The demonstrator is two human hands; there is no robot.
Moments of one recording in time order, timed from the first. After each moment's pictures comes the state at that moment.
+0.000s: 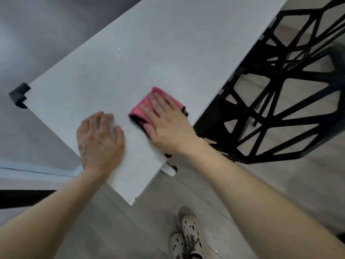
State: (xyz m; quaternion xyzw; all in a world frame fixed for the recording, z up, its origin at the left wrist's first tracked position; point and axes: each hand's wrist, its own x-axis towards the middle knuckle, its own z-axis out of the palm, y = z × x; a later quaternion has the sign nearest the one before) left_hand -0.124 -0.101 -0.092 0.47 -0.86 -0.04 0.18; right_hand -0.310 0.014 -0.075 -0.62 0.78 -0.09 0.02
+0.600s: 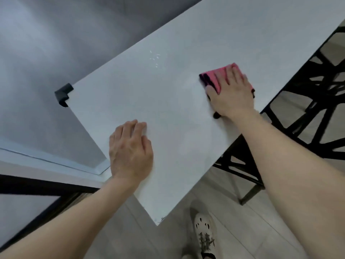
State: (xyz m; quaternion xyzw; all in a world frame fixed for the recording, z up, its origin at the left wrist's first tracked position) left_hand -0.124 -0.097 -0.089 0.48 -0.86 -0.05 0.18; right_hand -0.434 -0.048 -0.060 -0.44 0.89 -0.07 0.04
